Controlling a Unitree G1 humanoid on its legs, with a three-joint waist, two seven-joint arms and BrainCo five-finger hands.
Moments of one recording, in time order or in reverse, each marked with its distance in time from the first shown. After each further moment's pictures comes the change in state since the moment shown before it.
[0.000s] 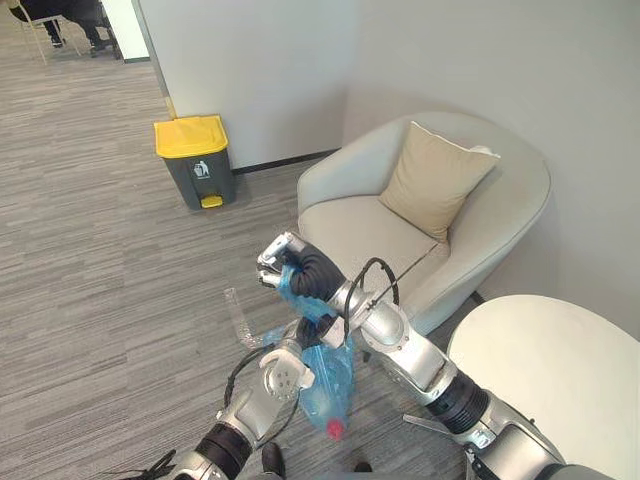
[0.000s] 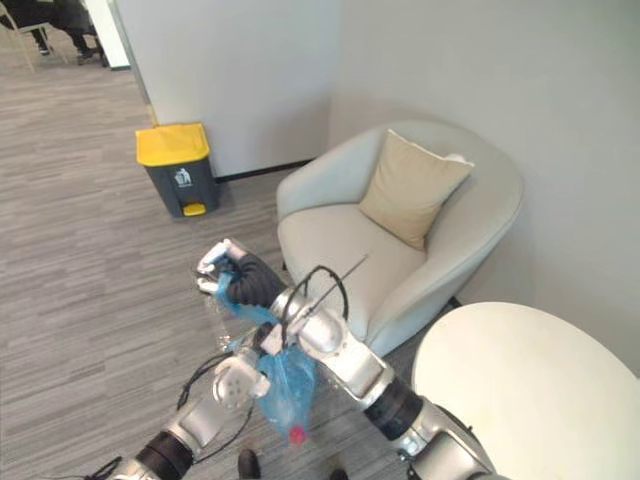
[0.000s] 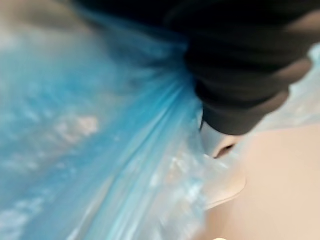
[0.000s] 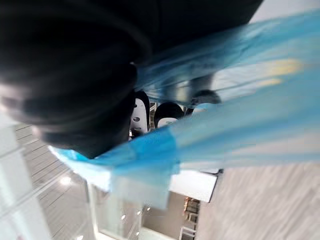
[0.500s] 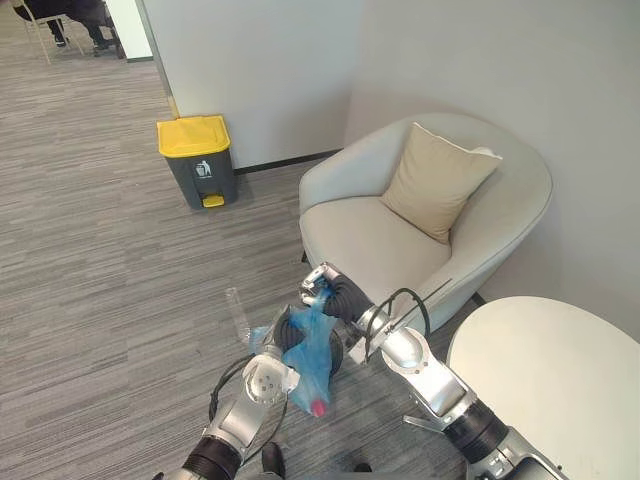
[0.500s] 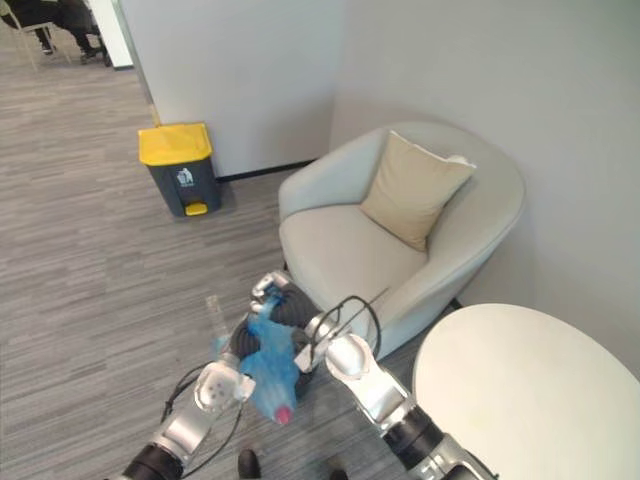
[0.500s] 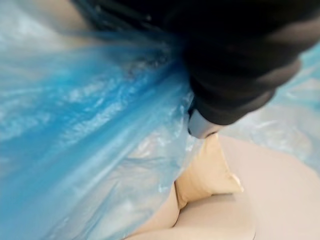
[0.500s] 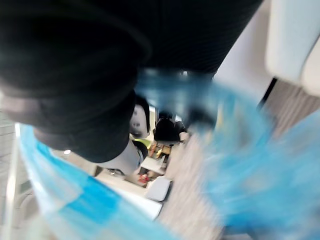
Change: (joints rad) left arm 0.068 0.002 0.113 -0.079 -0.104 0.001 0.019; right arm 0.185 -0.076 -0.129 0.082 -0.286 -0.002 -0.024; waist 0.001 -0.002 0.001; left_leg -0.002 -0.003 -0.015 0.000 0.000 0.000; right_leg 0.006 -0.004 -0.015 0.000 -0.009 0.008
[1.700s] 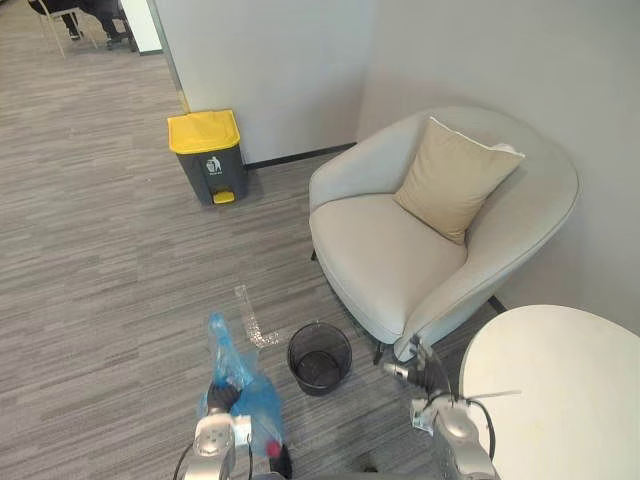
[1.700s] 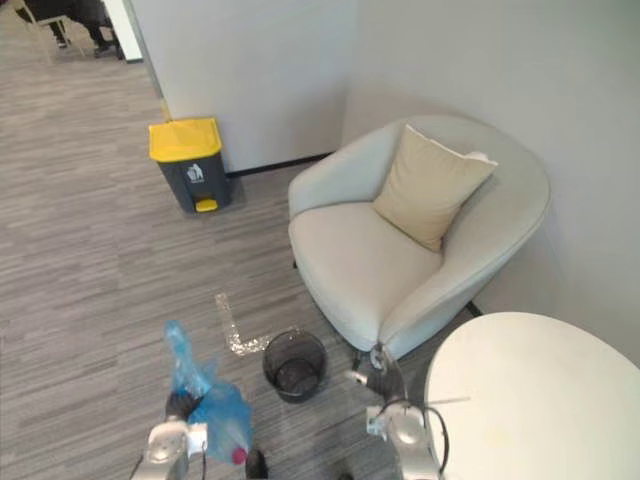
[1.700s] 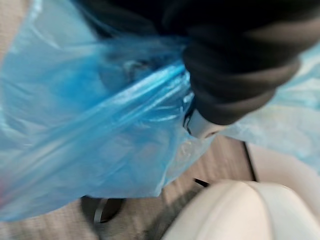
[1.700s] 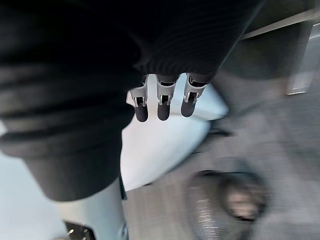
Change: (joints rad) left arm 0.216 -0.123 0.456 0.374 -0.252 0.006 -0.013; right arm 0.326 0.246 -0.617 0.684 0.057 0.060 -0.078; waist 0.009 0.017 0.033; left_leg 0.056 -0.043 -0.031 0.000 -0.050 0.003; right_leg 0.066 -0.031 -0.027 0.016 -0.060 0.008
